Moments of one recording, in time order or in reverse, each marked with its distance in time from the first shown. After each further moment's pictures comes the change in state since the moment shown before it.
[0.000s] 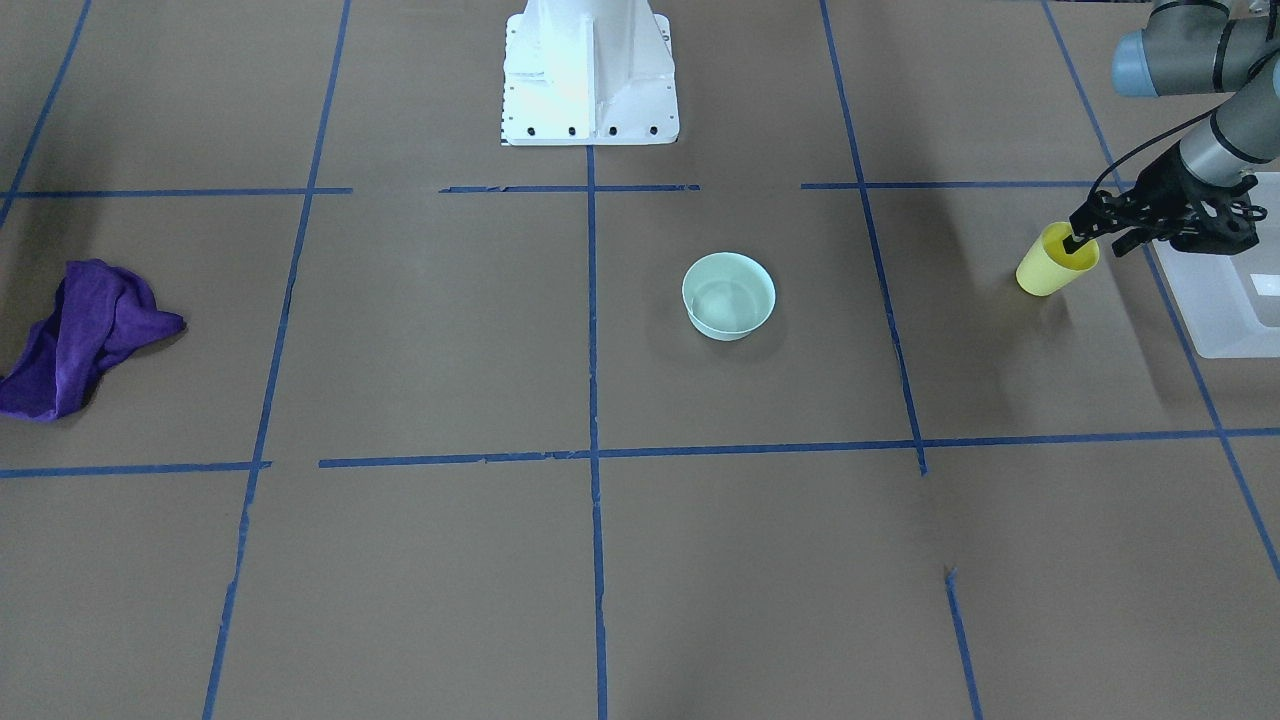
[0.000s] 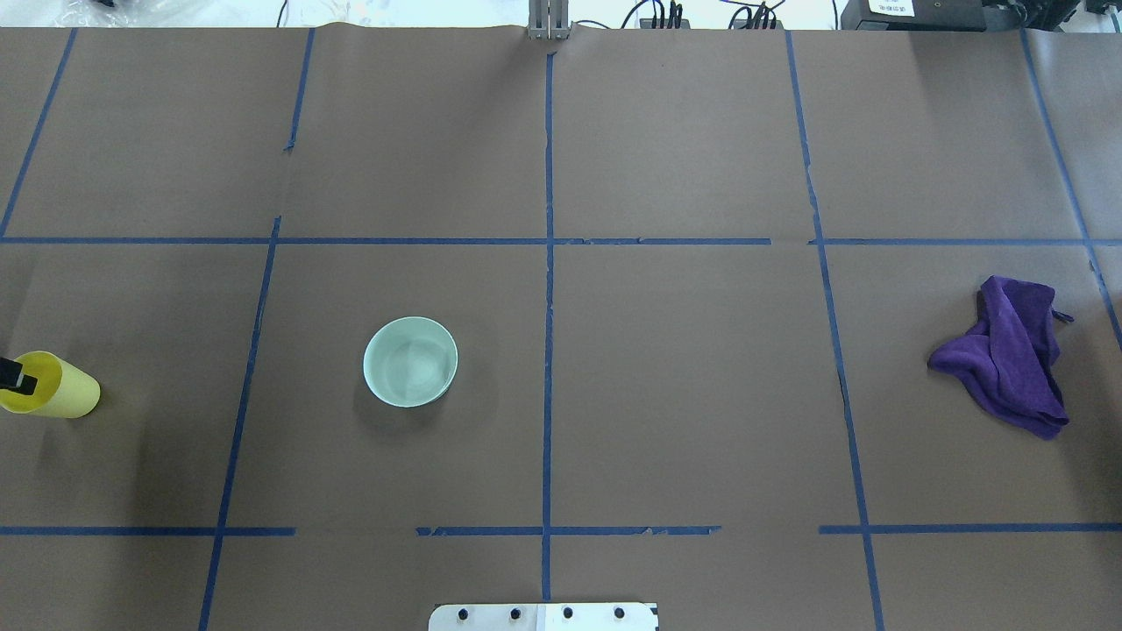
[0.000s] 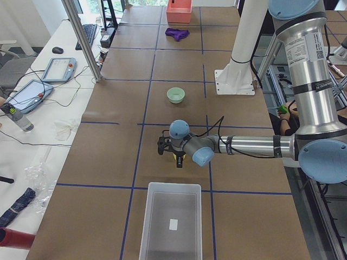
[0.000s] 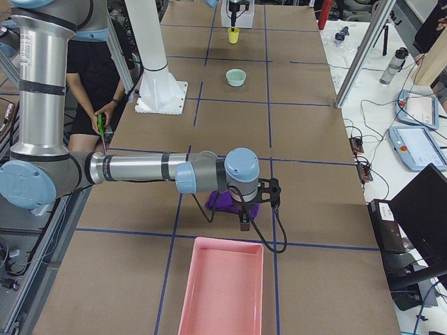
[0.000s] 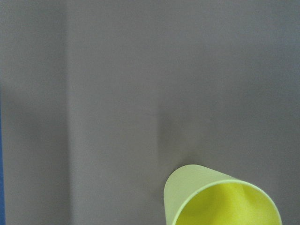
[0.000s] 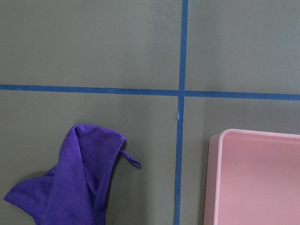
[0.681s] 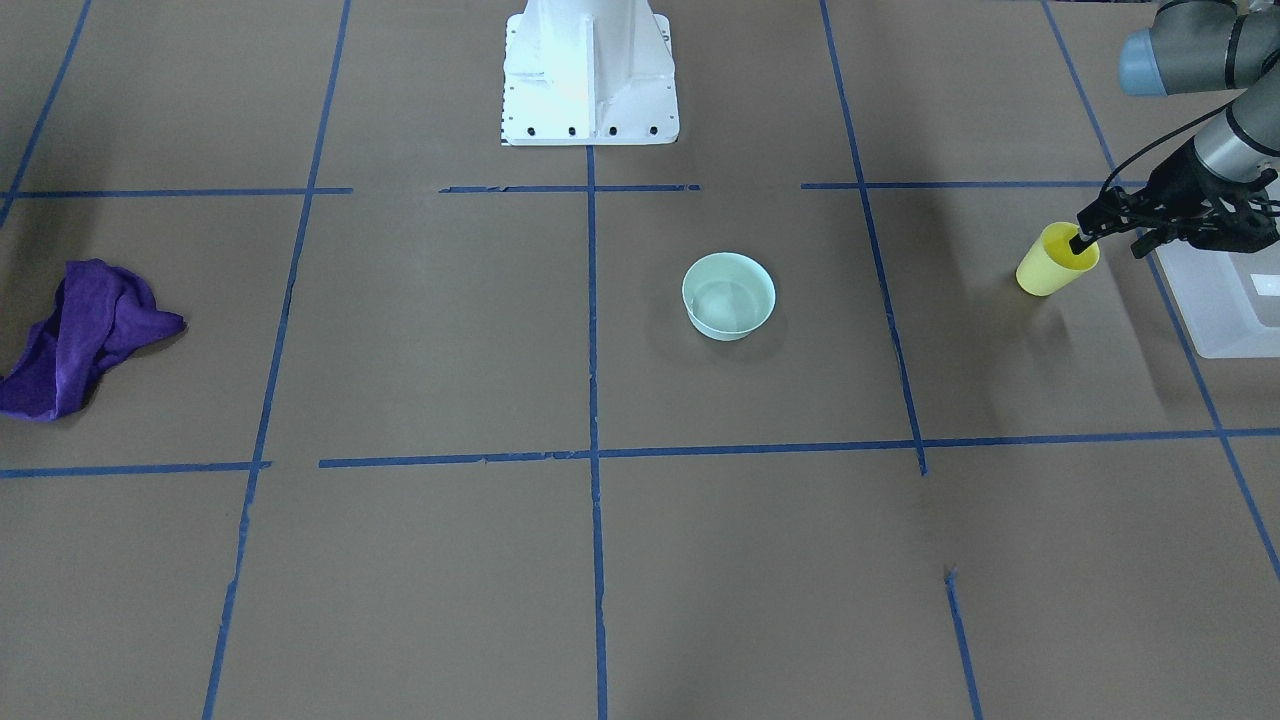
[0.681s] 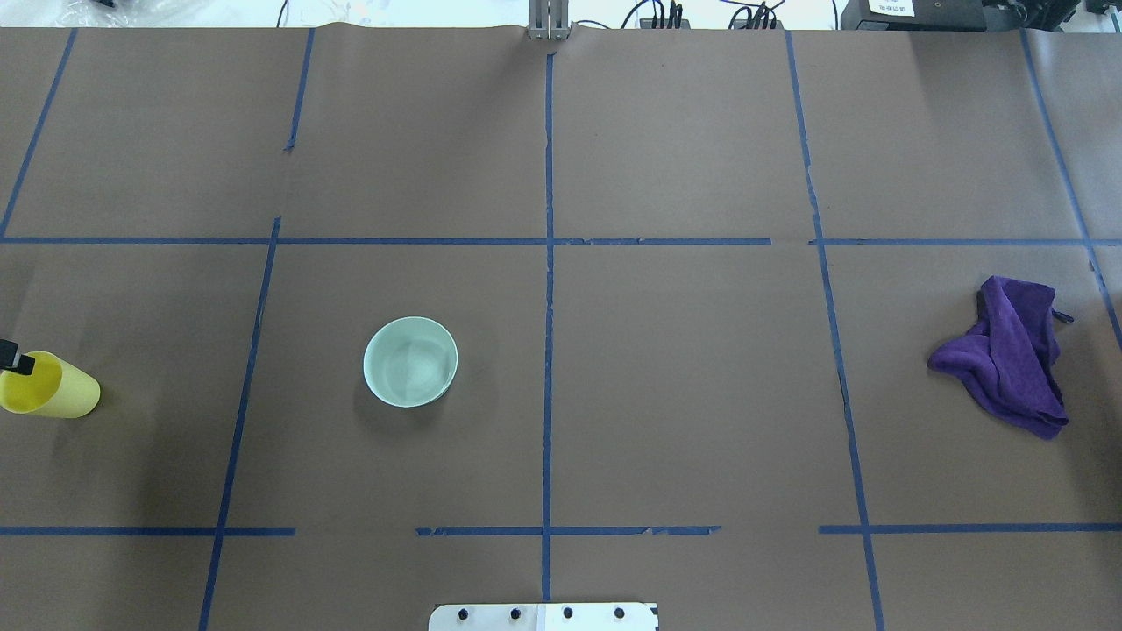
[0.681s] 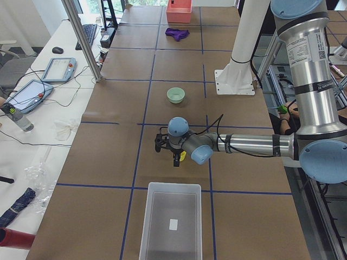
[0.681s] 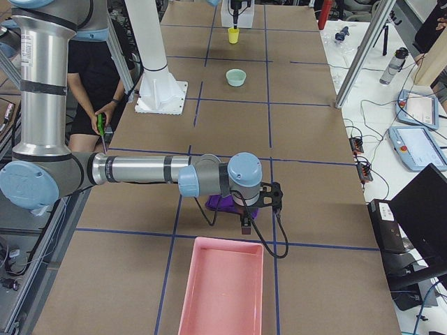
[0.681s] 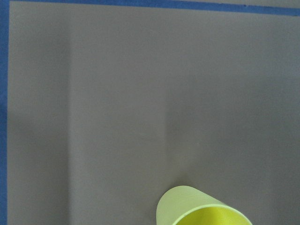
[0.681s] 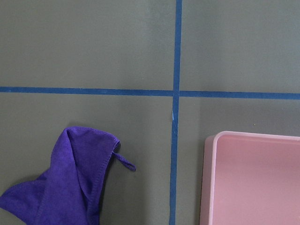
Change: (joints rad) left arm -0.031 0.002 -0.025 0.000 0.000 0.003; right arm 0.000 0.018 -0.043 0.007 0.000 0.000
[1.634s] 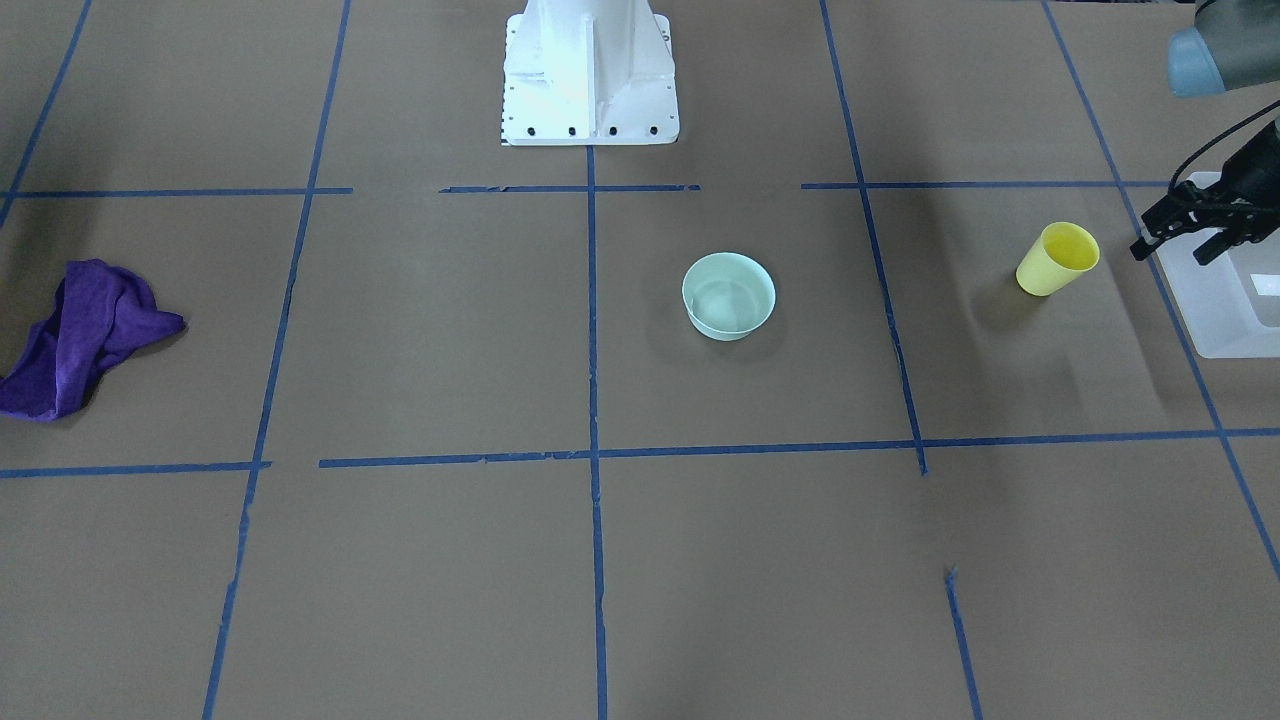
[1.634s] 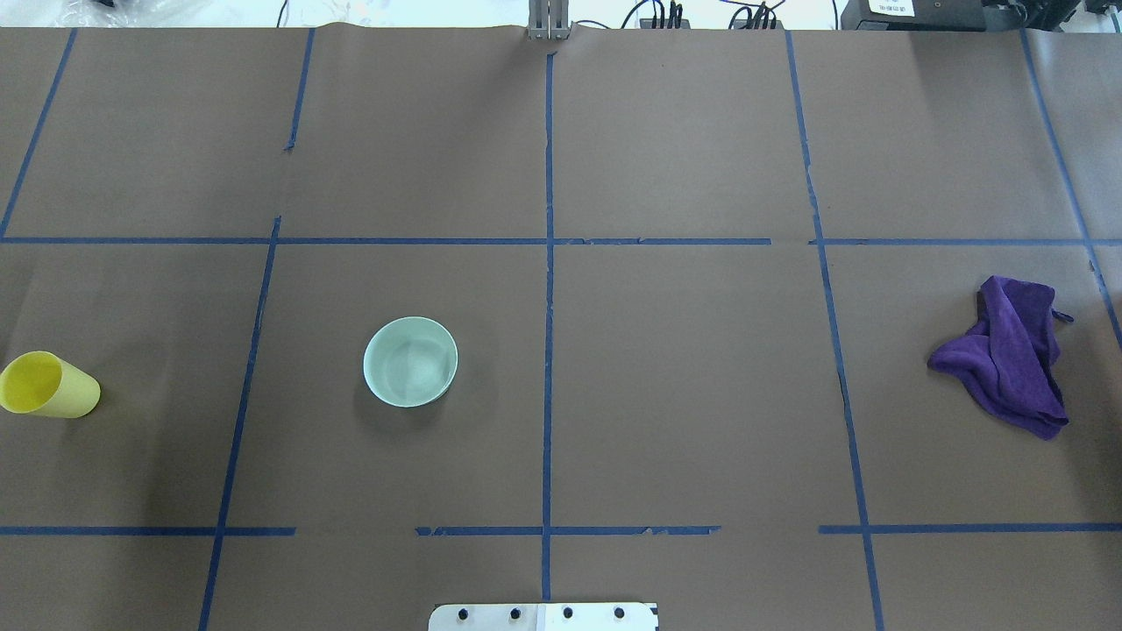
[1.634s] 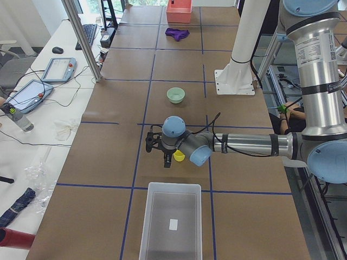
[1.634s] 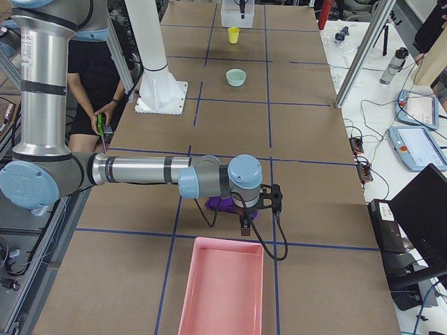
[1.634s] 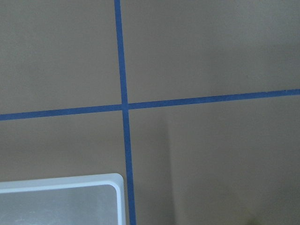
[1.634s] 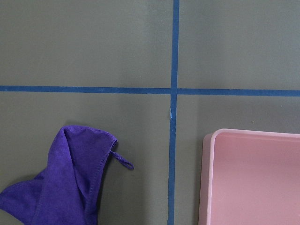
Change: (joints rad) left arm -0.150 -0.027 -0.012 0.010 -0.039 0.042; right arm 0.000 0.001 -0.010 0.000 0.001 0.000
